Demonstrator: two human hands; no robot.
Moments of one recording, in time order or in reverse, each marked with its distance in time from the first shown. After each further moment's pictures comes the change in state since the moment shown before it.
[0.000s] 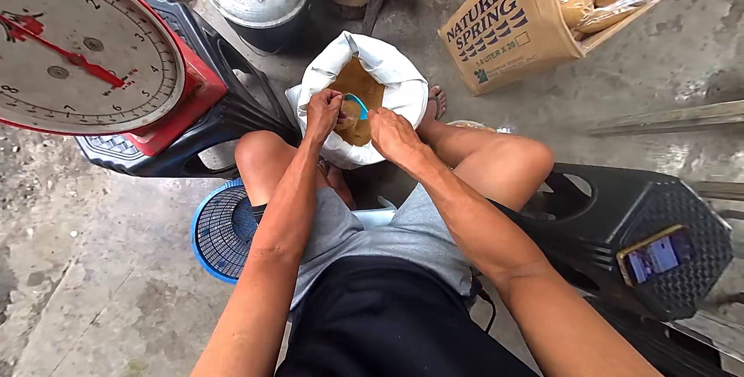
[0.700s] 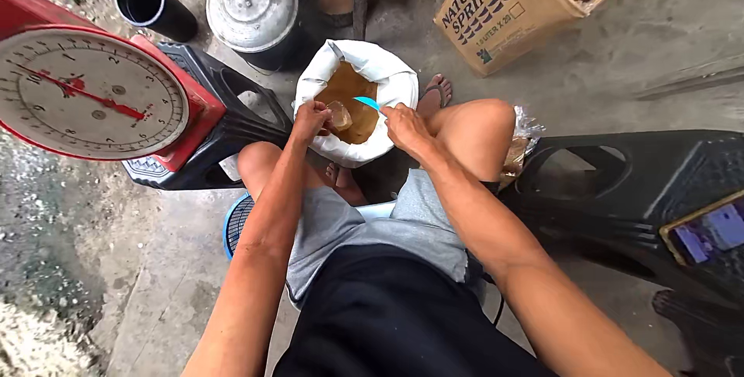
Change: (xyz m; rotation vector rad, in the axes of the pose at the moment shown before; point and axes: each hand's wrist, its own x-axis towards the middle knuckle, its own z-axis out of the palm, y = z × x) left_hand -0.009 0.013 -0.012 0.216 -0.079 -0.213; right_hand 0.002 0.085 0.042 0.279 0.178 0.063
